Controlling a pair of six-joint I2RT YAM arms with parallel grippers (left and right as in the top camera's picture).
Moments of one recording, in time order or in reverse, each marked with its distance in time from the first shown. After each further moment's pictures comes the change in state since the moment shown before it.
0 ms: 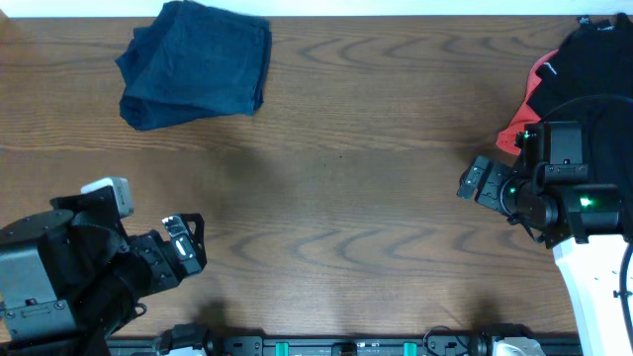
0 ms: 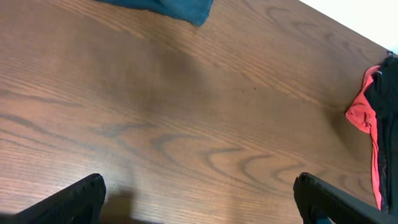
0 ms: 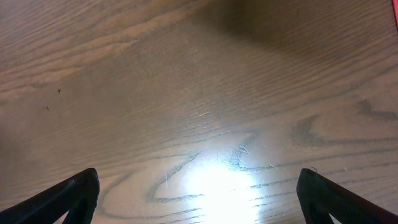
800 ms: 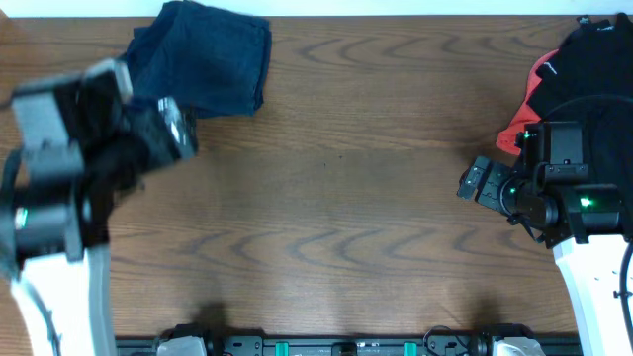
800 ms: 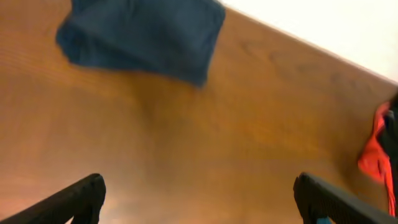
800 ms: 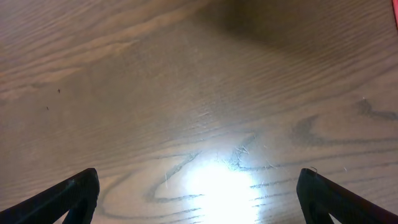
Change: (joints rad) left arm 0.000 0.309 0.001 0.351 -0.003 0.016; right arm 0.000 0.000 0.000 0.001 0.000 0.000
